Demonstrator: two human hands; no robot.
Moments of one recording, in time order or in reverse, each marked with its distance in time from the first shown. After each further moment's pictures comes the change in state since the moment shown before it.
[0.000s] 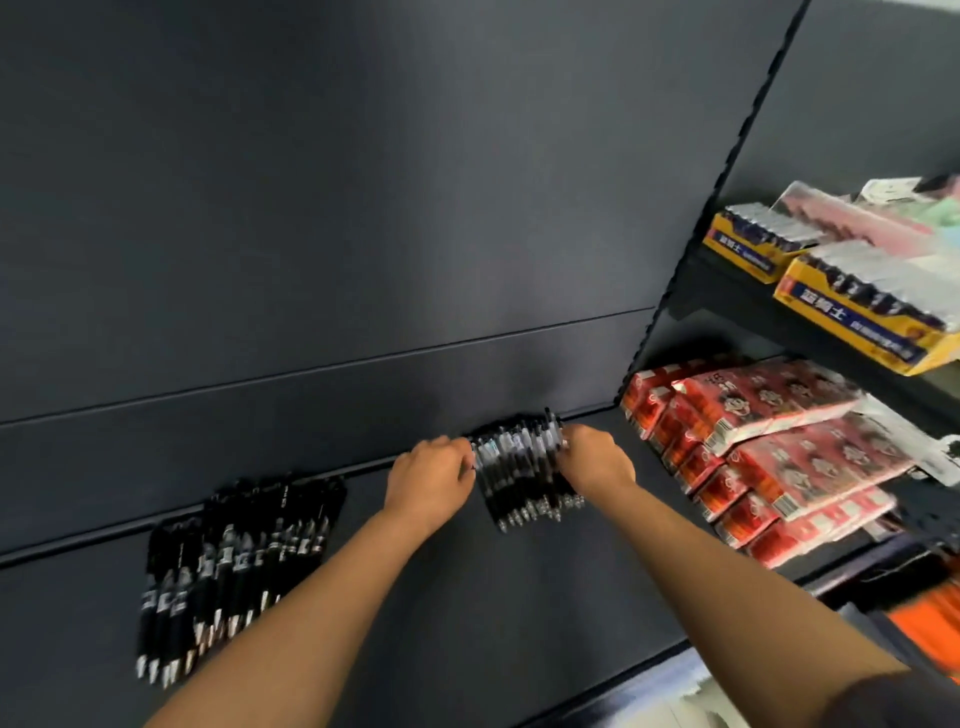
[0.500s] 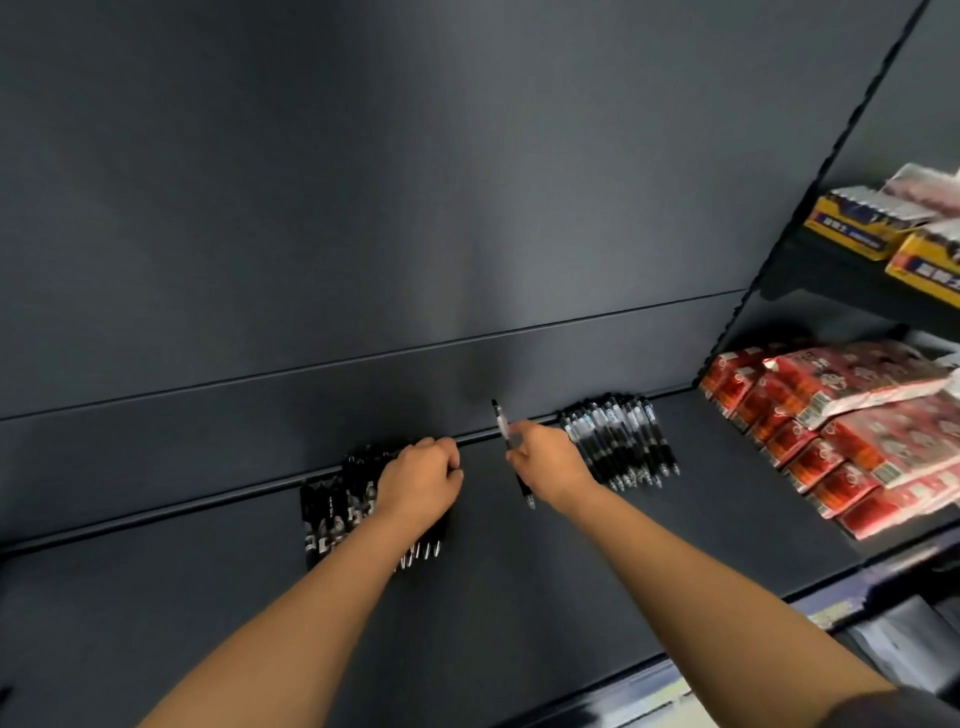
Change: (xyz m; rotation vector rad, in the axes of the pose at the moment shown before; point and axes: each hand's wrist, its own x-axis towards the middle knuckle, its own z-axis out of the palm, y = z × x) left_hand -0.079 -0.113 -0.050 -0.034 -0.025 -0.193; right_hand -0.080 -0.145 0.060 0.189 -0.066 -0.351
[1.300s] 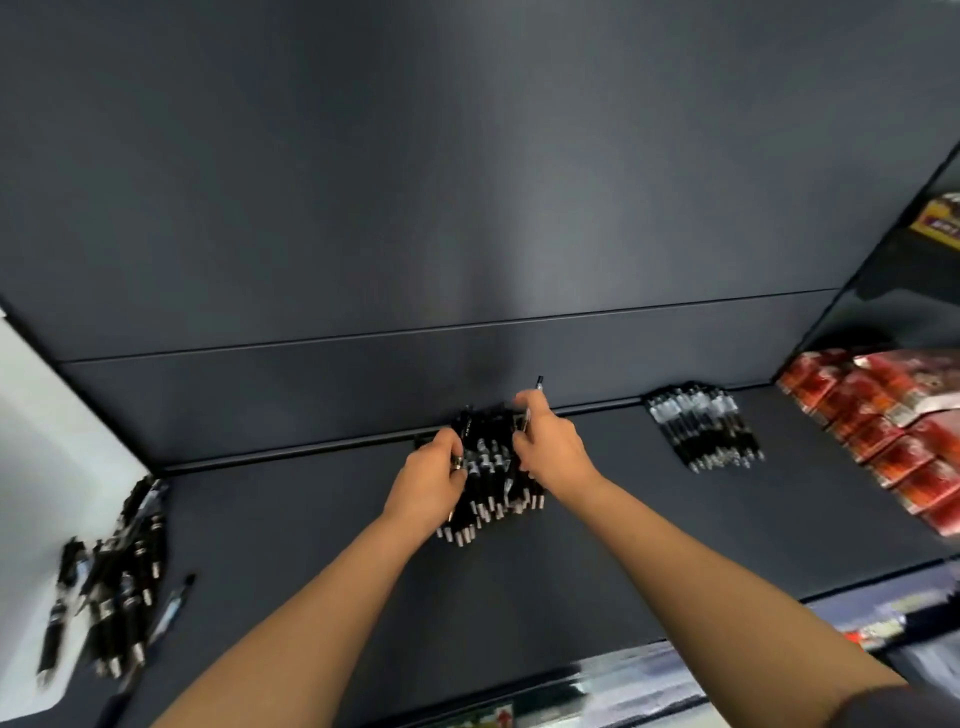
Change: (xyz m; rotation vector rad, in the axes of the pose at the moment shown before) left_hand -0.080 -0.110 -0.044 -0.290 0.018 -0.094; right_hand -0.047 -0.124 0.062 0.132 0.036 -0.077
